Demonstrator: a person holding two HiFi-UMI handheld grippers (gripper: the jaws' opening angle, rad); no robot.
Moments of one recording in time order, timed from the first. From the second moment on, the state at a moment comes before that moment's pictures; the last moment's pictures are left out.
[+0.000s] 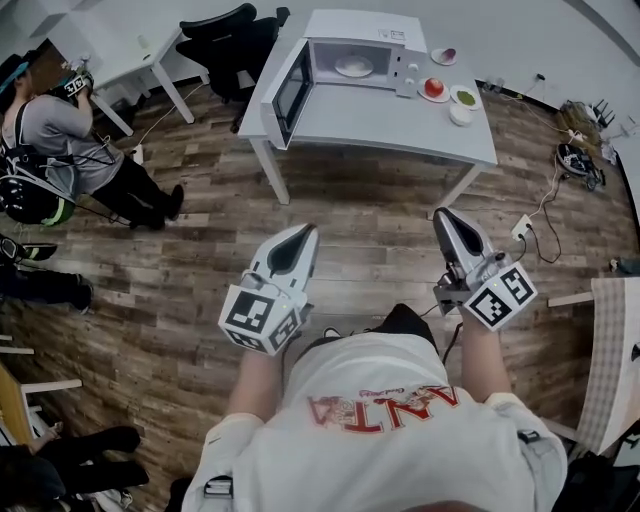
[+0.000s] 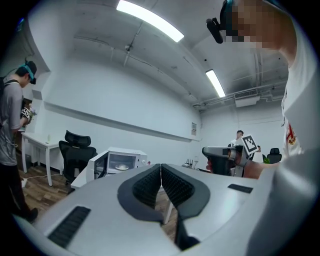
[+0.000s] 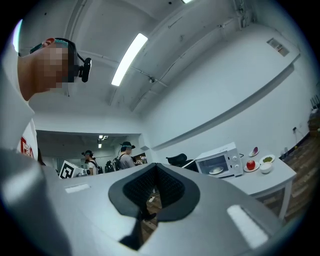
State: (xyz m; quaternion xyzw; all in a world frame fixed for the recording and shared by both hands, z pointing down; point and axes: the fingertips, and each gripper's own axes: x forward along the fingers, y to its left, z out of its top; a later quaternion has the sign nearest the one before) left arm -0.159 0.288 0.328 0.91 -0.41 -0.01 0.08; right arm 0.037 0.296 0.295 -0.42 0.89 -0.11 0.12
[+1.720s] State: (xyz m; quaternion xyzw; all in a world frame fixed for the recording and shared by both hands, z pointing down) left arm -0.019 -0.030 0.338 0.87 -0.48 0.06 0.10; right arm 0.206 -0.068 0.372 -0.39 0.86 -0.28 0.16
